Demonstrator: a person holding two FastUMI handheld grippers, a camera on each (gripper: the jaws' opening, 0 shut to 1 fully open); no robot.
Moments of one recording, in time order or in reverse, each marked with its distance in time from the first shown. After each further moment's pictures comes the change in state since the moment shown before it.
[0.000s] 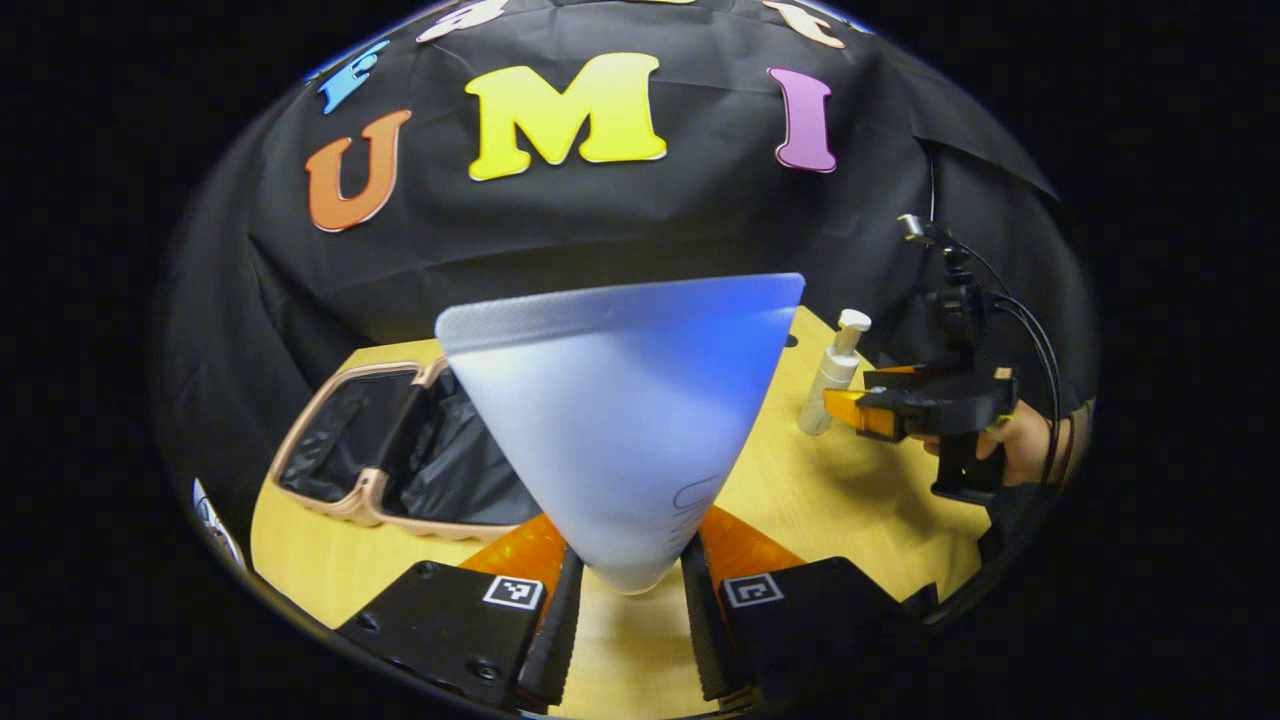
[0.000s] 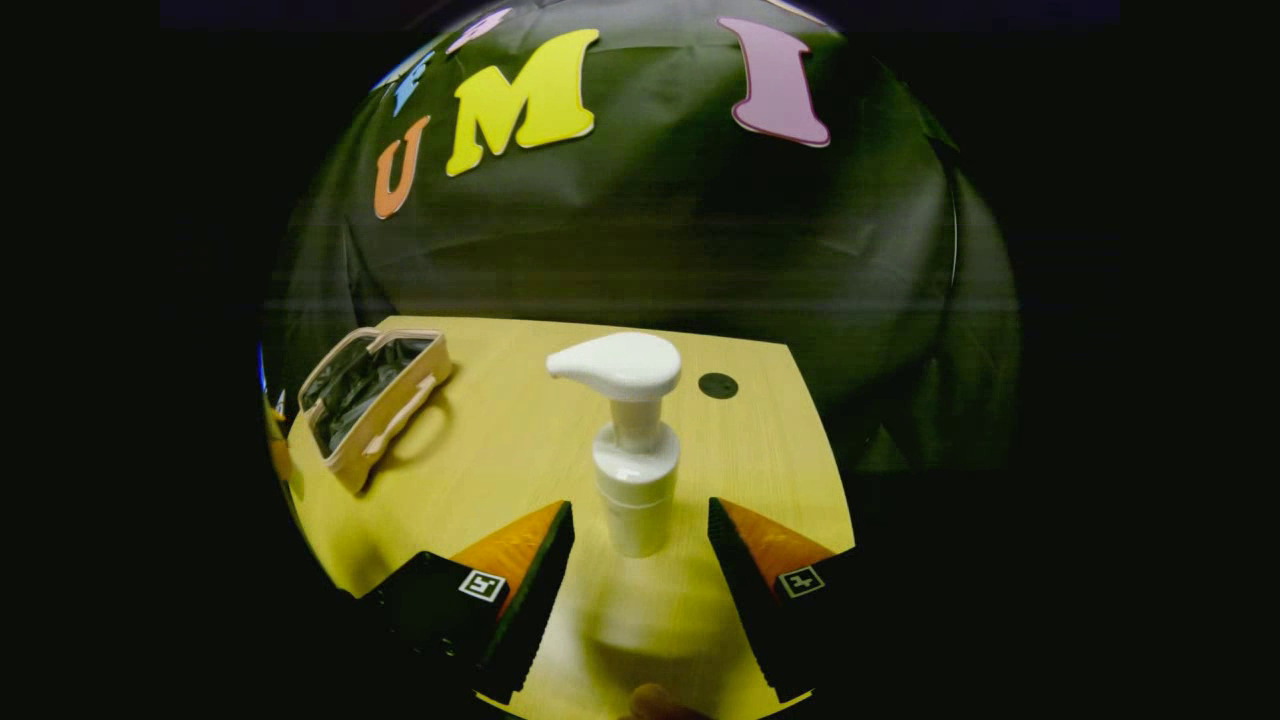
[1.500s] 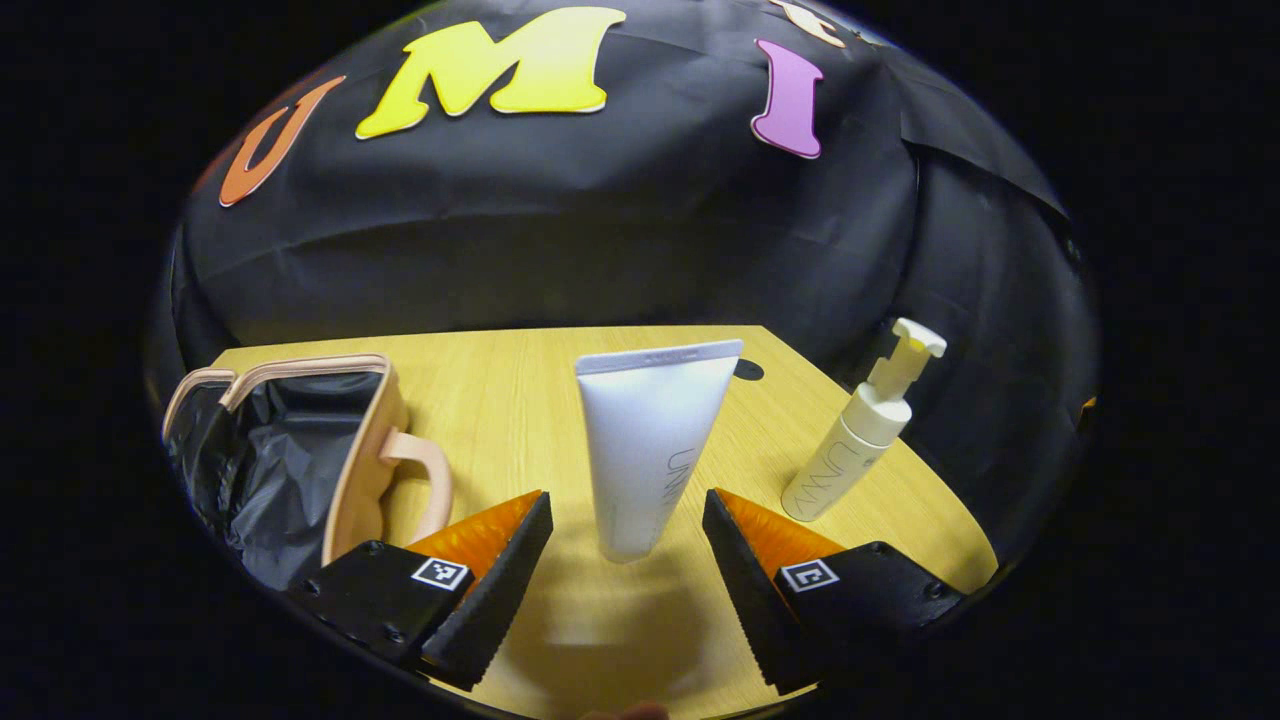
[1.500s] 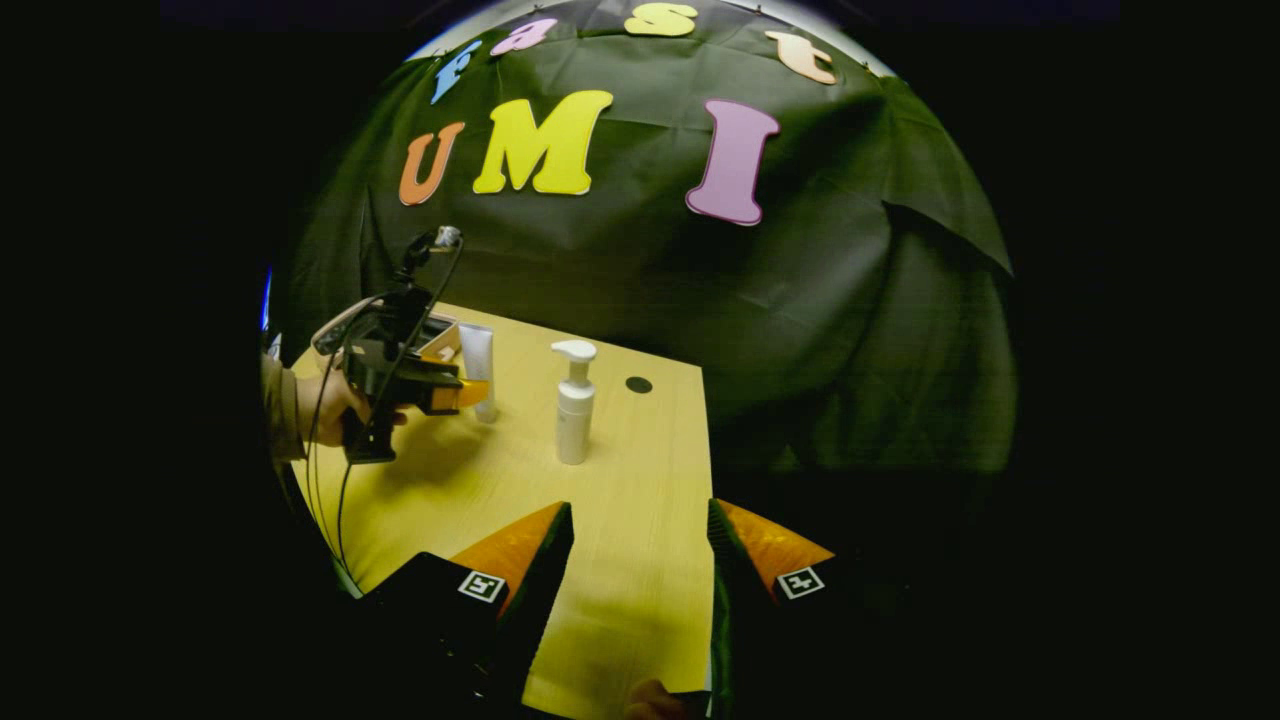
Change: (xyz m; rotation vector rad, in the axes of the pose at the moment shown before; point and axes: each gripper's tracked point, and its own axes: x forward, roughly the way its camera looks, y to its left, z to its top) left arm 0.216 -0.109 0.036 -0.032 -0.096 -0.266; right arm -0.211 -0.066 -0.030 -0.130 -0.058 -0.097
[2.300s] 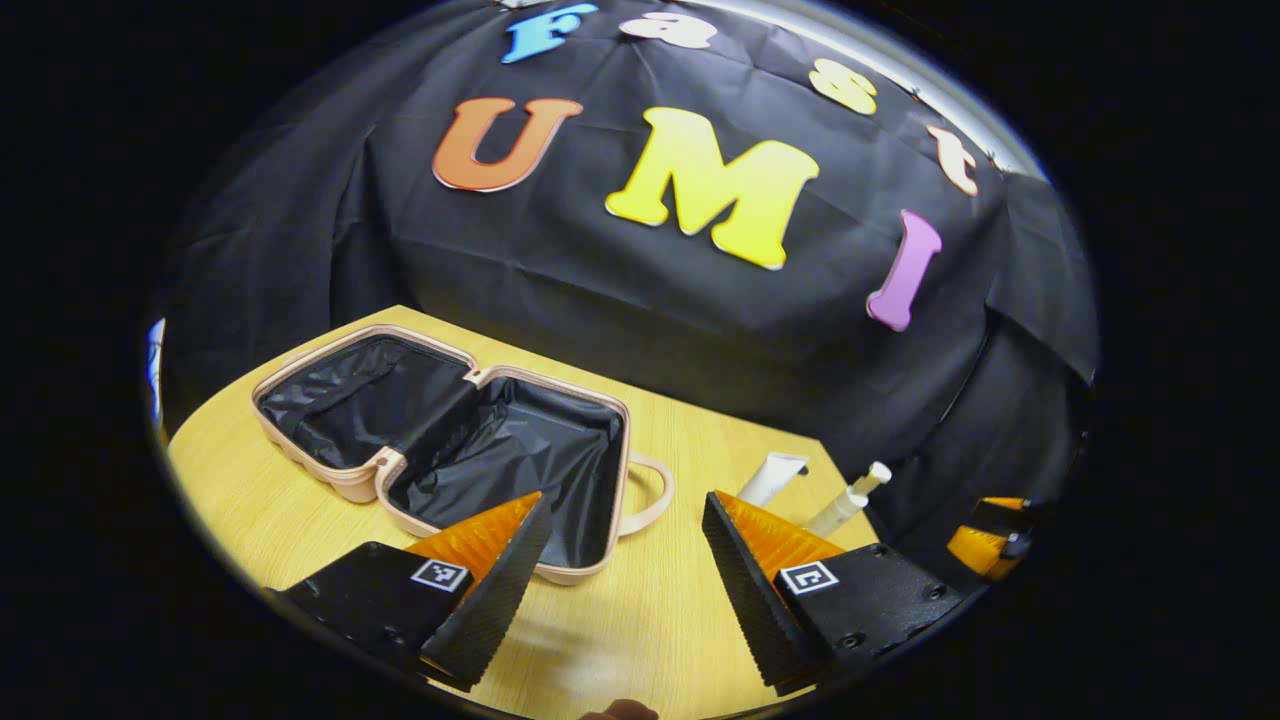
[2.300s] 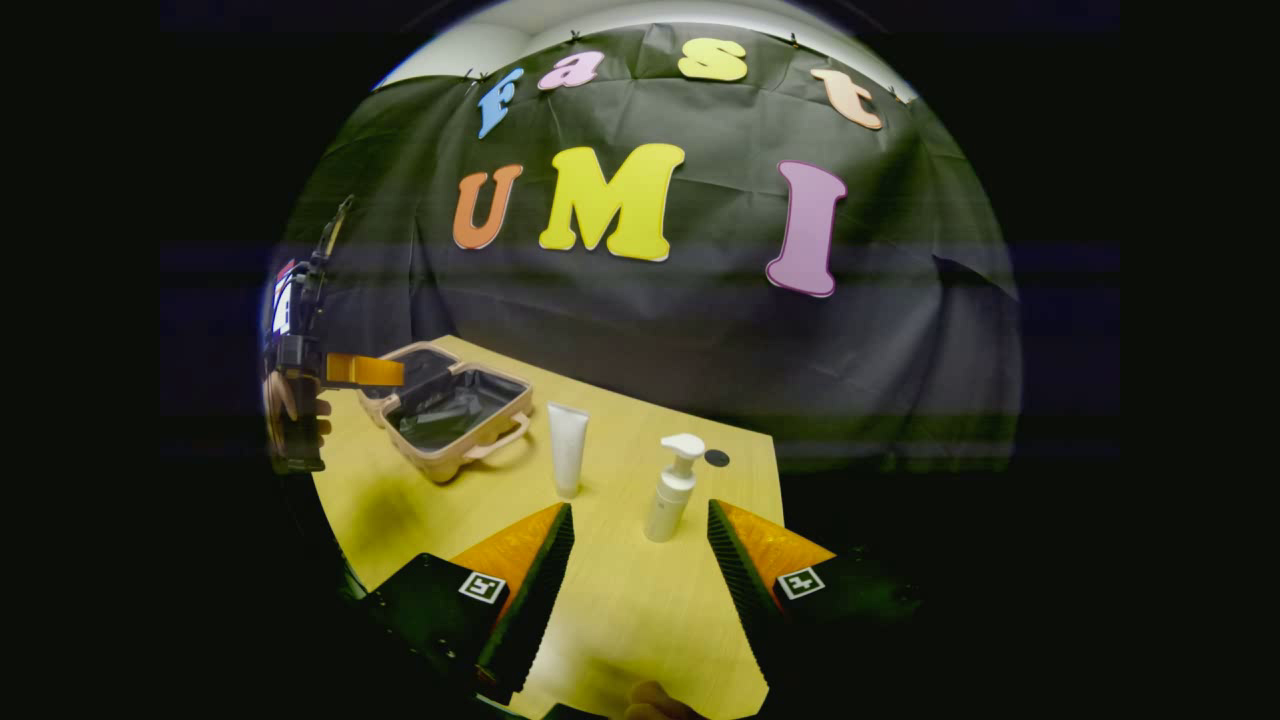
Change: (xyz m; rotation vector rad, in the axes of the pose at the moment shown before) left arm -0.225 0.102 0.022 -0.319 -0.163 0.232; right arm -0.007 0.084 0.061 -0.058 -0.171 0.176
